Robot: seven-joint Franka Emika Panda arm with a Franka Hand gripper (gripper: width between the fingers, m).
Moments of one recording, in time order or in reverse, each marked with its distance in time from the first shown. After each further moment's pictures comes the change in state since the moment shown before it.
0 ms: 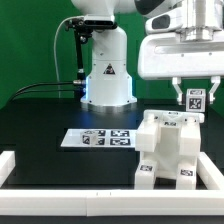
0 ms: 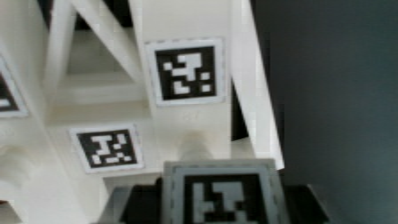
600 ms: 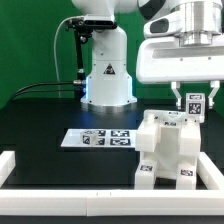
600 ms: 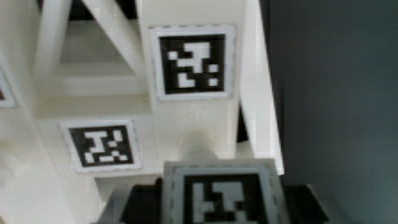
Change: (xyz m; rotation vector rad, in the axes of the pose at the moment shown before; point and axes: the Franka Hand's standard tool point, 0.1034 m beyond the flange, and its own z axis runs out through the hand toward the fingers) arm 0.003 0.004 0.007 0.008 -0.019 -0.031
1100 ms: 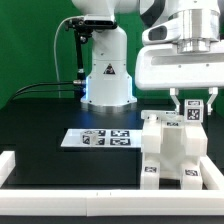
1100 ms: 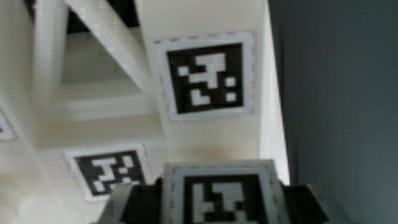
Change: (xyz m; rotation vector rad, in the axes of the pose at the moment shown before) arm -0.005 0.003 0.013 0.002 0.003 -0.006
